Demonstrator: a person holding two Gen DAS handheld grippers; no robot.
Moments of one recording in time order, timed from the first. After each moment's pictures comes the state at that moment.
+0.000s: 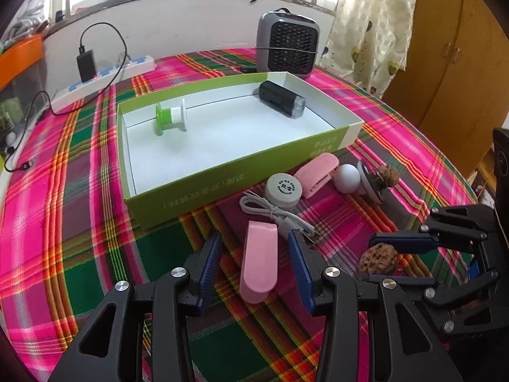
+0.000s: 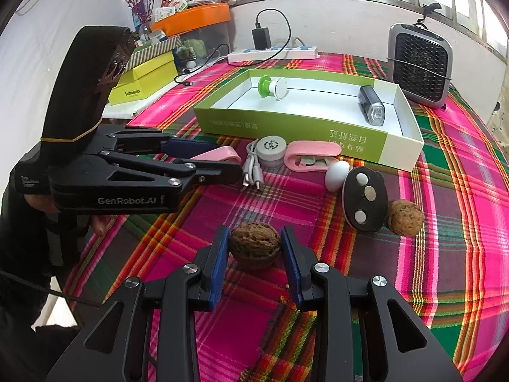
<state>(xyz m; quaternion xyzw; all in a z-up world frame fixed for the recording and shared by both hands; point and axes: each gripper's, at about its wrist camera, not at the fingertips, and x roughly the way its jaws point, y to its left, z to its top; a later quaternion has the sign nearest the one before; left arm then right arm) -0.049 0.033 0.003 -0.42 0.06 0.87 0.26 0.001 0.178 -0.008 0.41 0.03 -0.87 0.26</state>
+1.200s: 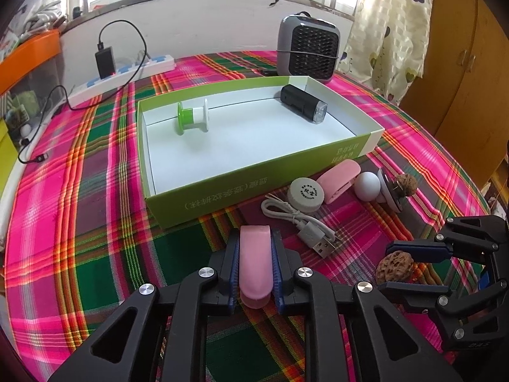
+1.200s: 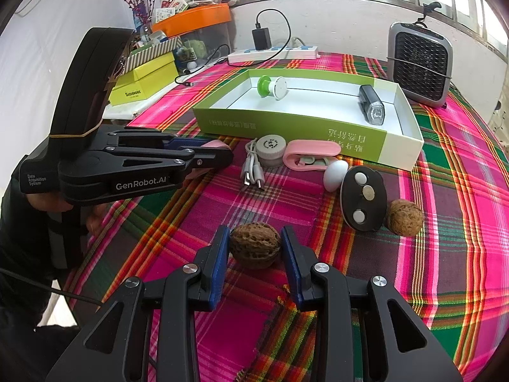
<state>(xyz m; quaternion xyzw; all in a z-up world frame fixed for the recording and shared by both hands) -0.053 0.027 0.002 -0.42 0.05 0.88 0.22 0.001 0.180 -0.008 0.41 0.03 -0.87 0.26</state>
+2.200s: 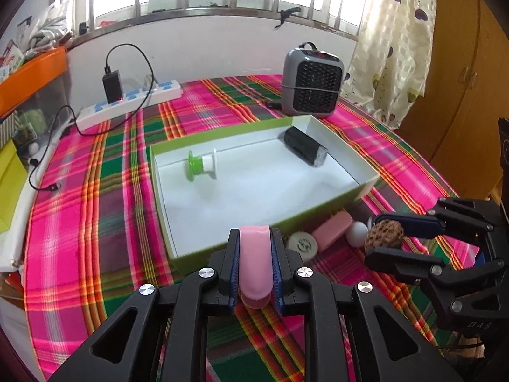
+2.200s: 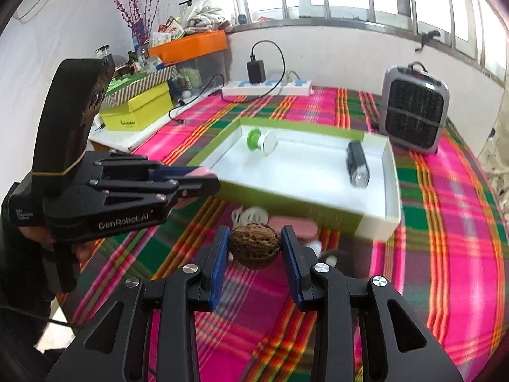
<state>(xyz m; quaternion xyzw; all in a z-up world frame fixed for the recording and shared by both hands) -0.070 0.025 0.045 -0.40 0.04 0.89 0.21 -0.035 0.182 0.037 0.37 0.03 -0.89 0.25</state>
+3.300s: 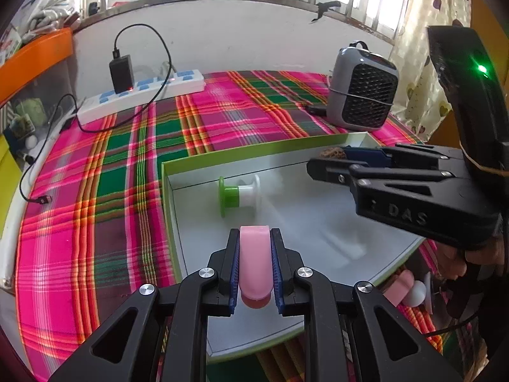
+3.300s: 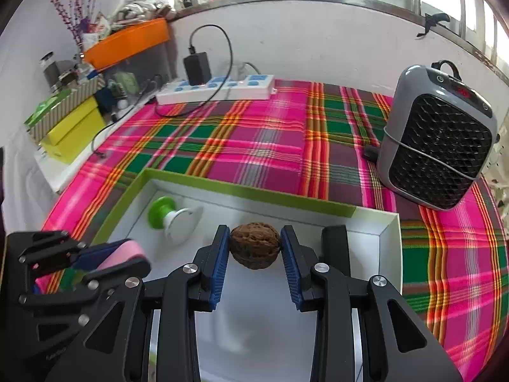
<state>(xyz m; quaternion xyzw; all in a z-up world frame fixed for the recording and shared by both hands) -0.145 0.025 0.022 -0.42 0.02 0.89 0.17 -0.195 0.173 0.019 0.41 0.04 -0.89 0.19</state>
